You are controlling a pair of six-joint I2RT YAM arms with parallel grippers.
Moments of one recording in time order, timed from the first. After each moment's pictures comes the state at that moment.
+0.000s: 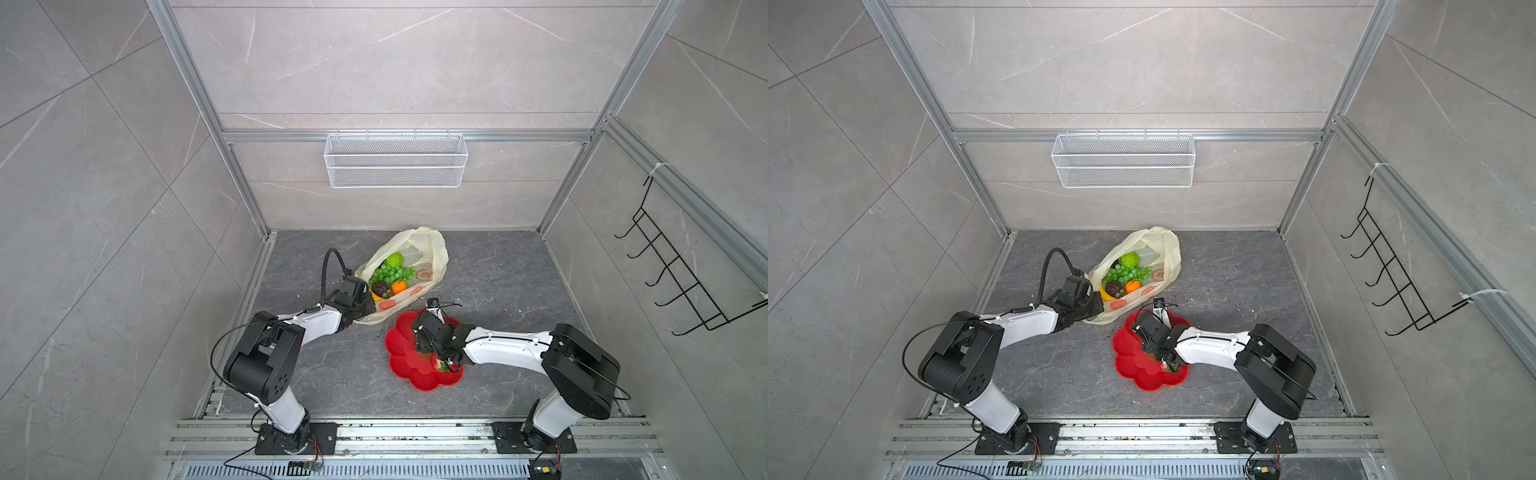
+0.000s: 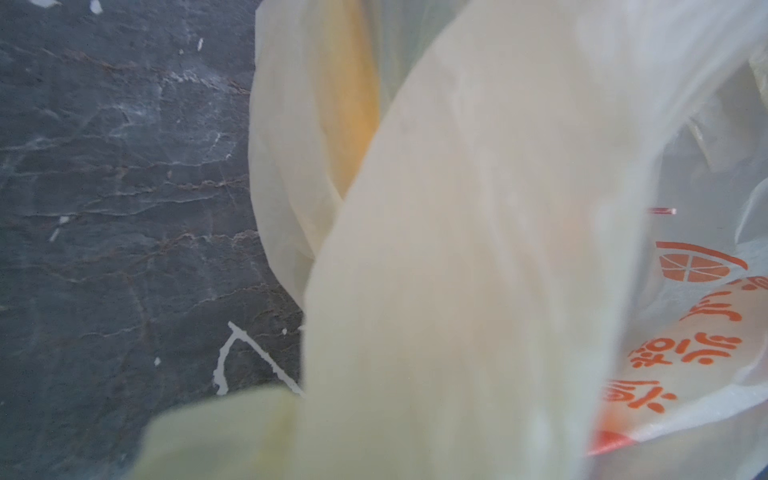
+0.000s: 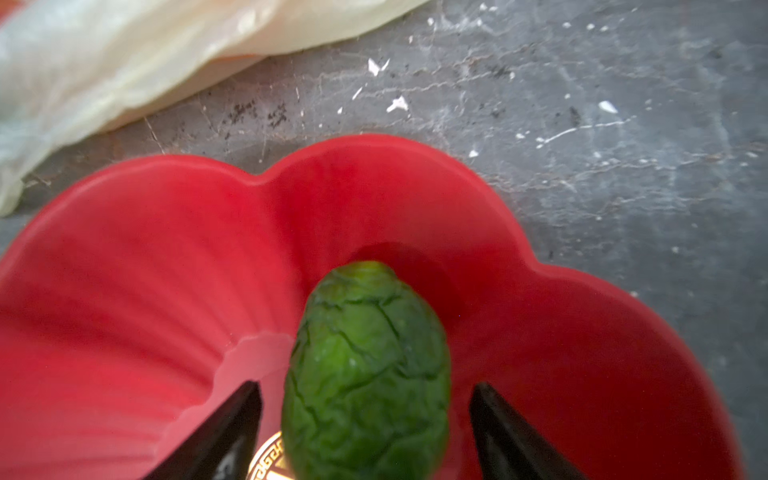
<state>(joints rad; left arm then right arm) -0.46 1.66 0.83 -0.01 -0.01 -0.65 0.92 1.63 0.86 -0.30 0.45 0.68</state>
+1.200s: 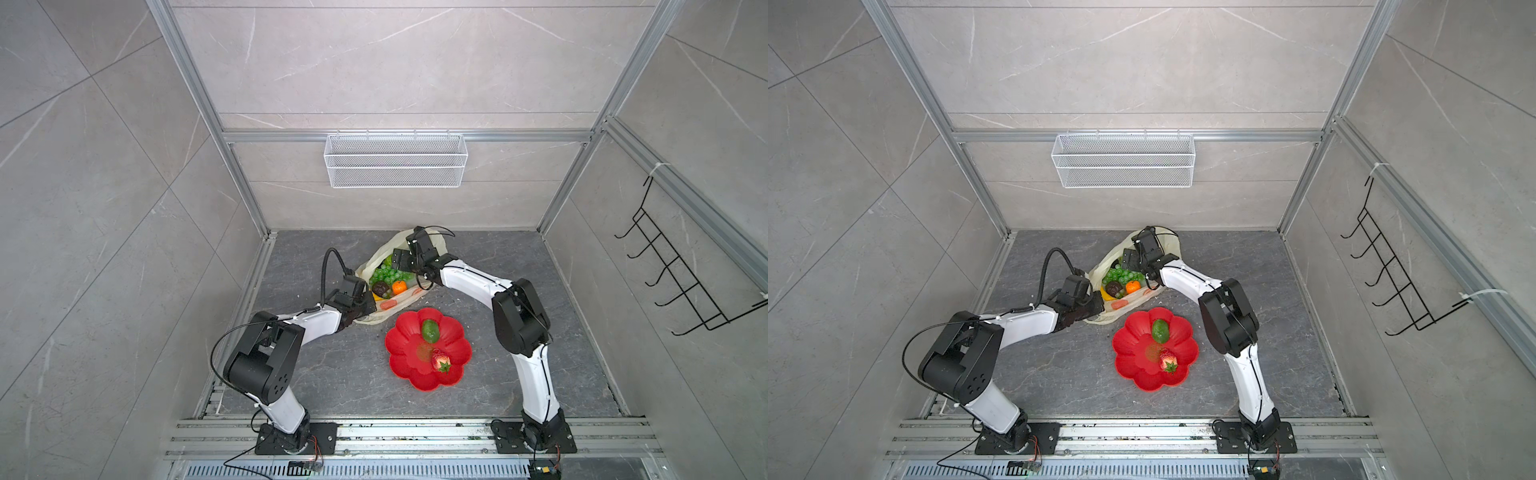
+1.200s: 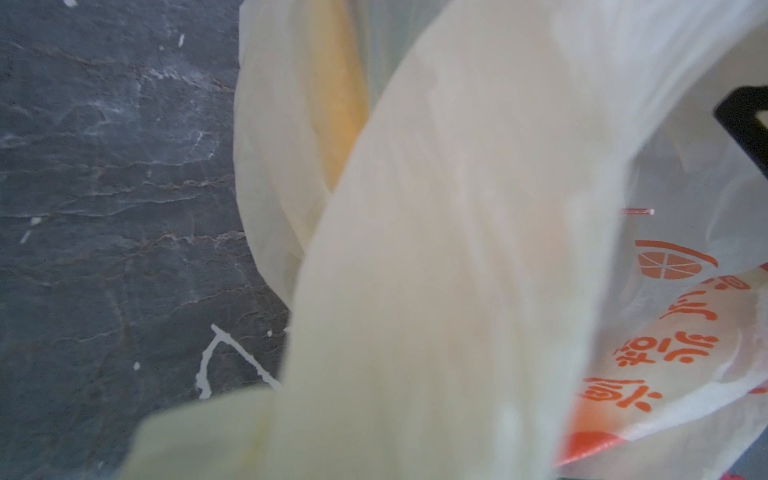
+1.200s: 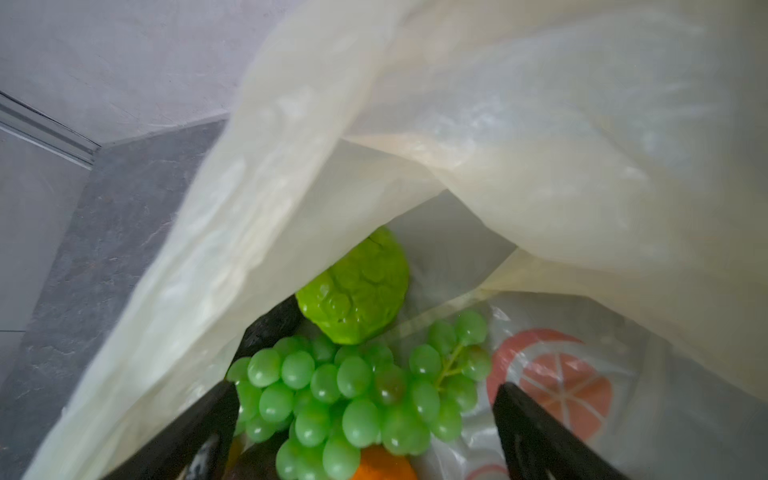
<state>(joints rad) -0.46 1.66 0.83 0.00 0.02 -0.66 0.57 2.24 1.79 -0.26 0.11 0.56</state>
